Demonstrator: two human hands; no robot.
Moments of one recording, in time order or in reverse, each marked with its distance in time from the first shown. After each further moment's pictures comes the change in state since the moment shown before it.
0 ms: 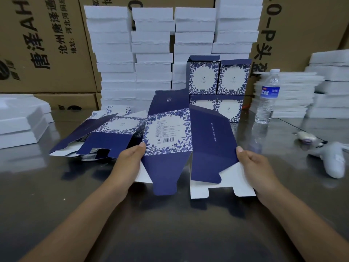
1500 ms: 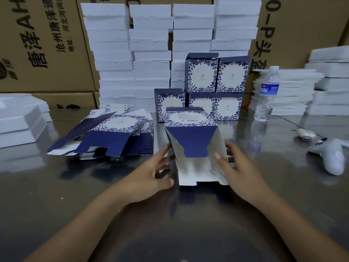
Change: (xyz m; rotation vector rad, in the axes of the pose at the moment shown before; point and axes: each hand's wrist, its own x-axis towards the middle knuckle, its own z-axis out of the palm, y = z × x) left_hand -0.016 -0.007 0.012 0.329 -0.633 0.098; right_hand -0.010 0.008 0.013 -0.332 -0.173 -0.377
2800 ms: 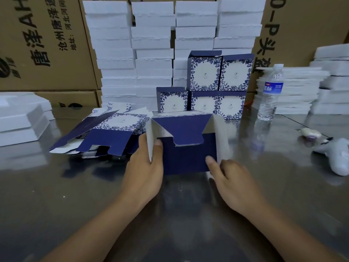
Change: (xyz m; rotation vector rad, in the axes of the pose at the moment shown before) left_hand -0.008 0.023 0.020 0.130 0.741 0.070; right_hand -0.018 -0.023 0.016 -0.412 -0.026 0.038
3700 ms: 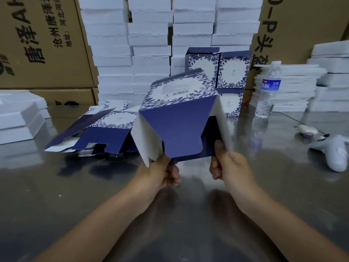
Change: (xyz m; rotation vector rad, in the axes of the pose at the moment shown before) left_hand -0.001 0.000 0.015 -0.585 -0.340 -0.371; right_hand 0.009 -0.016 0.000 0.897 -0.003 0.241
